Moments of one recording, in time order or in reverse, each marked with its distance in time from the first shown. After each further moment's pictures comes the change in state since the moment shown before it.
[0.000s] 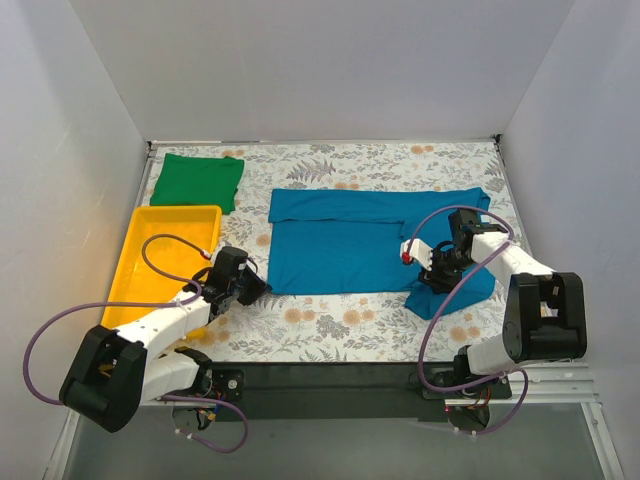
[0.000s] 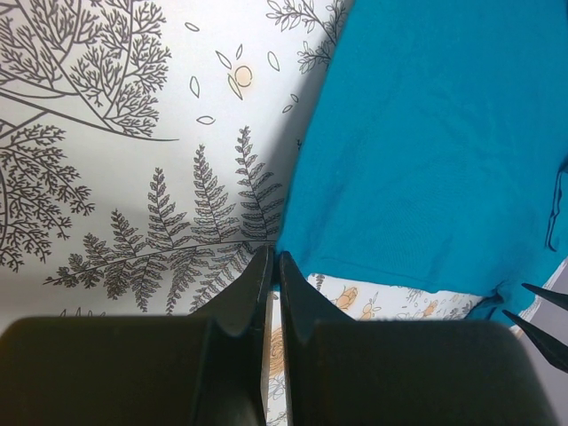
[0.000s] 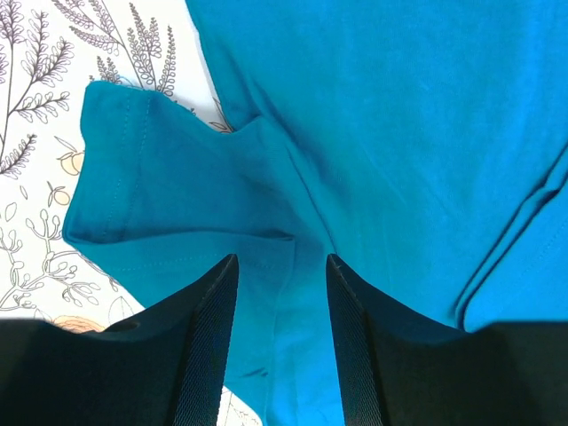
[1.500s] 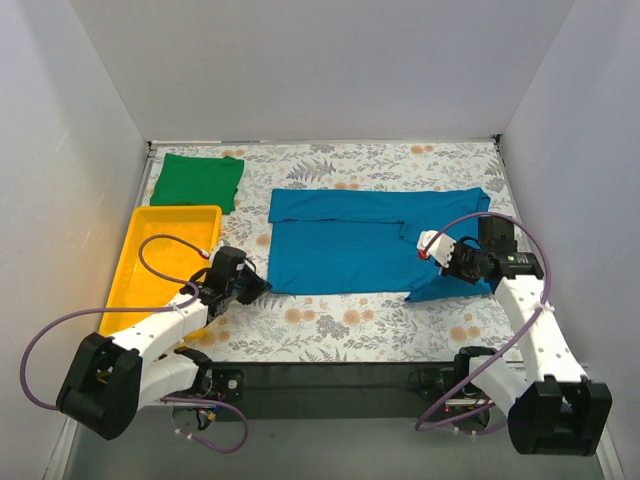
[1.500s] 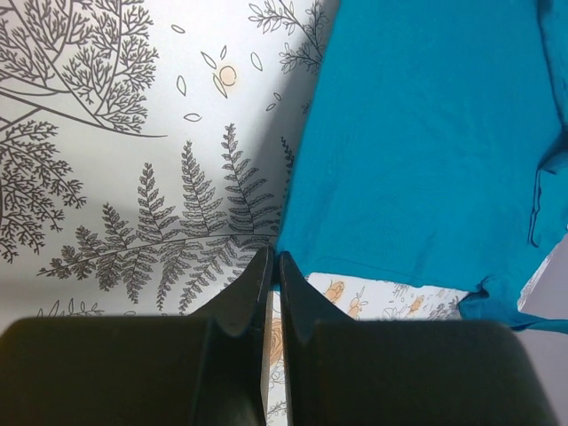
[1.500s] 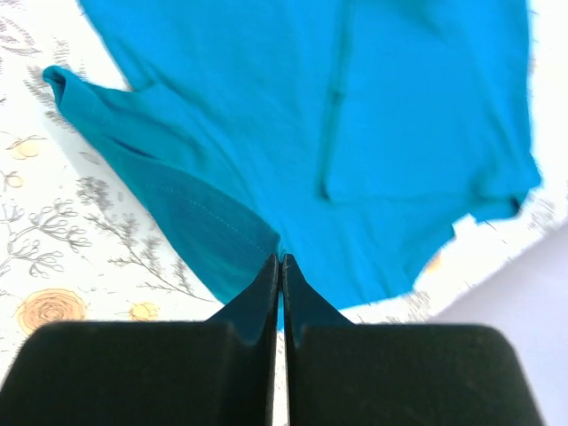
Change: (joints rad) left arm 0.000 -0.036 0.000 -0.011 0.000 -0.006; right arm -0.042 -0.449 -0.053 0.016 0.042 0.092
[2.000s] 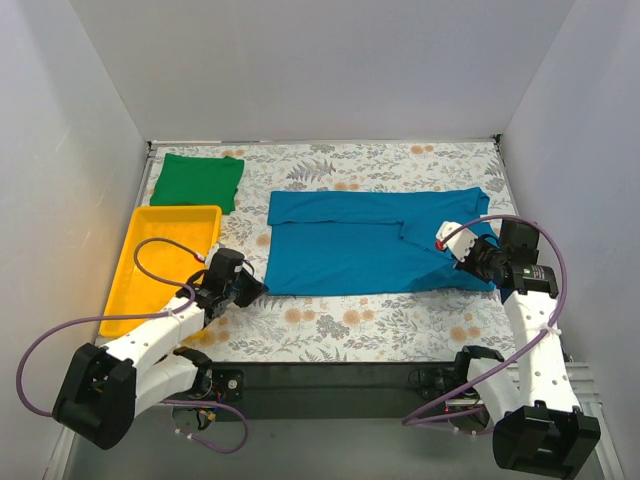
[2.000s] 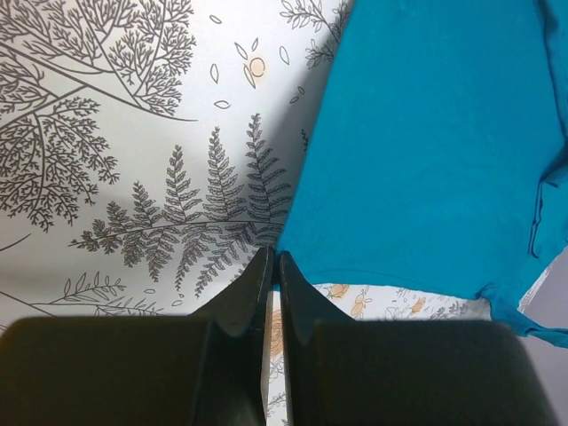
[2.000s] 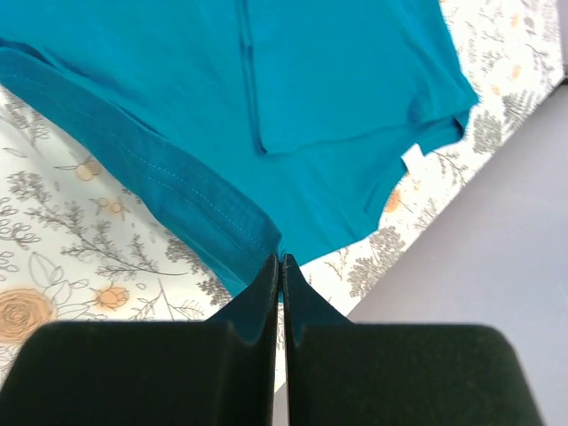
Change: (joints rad) left arm 0.000 -0.062 0.002 -0.080 -0.027 -0.037; right arm -0.139 -0.145 0.005 0.024 0.009 0.067
